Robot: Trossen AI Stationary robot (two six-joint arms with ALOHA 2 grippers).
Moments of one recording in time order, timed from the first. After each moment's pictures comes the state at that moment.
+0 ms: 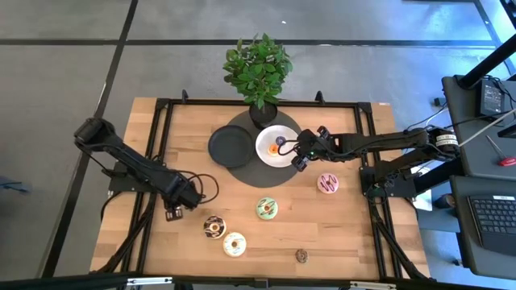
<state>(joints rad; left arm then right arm) -0.48 1.32 0.71 -1.11 0.14 -0.78 -0.08 1.34 0.84 -0.46 0.44 0.44</state>
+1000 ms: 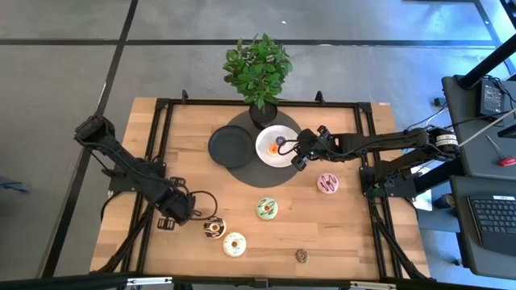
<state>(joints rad) -0.67 1.31 0.73 -0.99 0.02 -0.60 -0.08 1.34 0.84 -0.45 0.45 0.44</state>
